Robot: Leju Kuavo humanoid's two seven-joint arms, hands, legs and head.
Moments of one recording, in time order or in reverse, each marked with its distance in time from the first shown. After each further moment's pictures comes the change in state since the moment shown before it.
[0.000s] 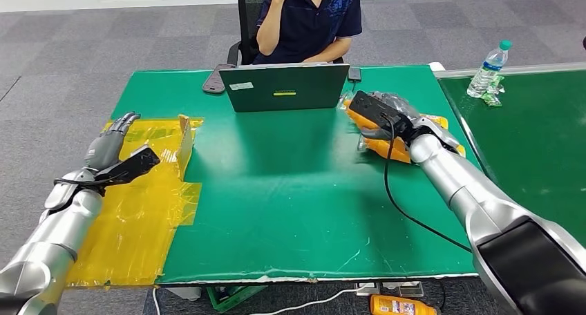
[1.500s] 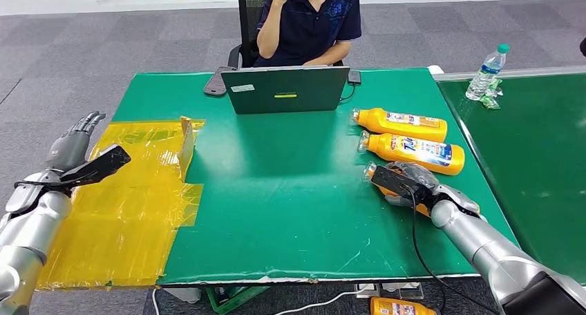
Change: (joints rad) left arm 0.000 0.118 0.023 -0.001 -0.020 0.006 0.035; right arm 0.295 -0.168 0.069 -0.034 0.030 0.017 -0.028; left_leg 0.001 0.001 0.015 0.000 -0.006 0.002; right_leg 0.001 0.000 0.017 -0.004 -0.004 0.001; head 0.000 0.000
